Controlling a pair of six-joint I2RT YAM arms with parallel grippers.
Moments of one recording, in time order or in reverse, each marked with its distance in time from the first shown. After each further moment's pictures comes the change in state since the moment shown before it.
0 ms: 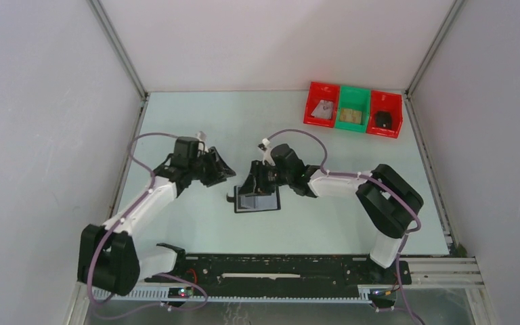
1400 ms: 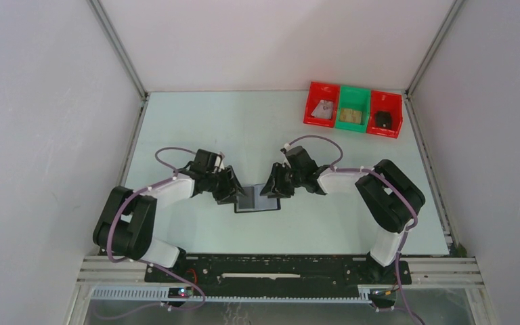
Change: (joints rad) left arm -0.058 0.229 -0.100 0.126 0.101 -0.017; right arm -0.127 0.038 -0.082 -0.112 0.081 -0.005
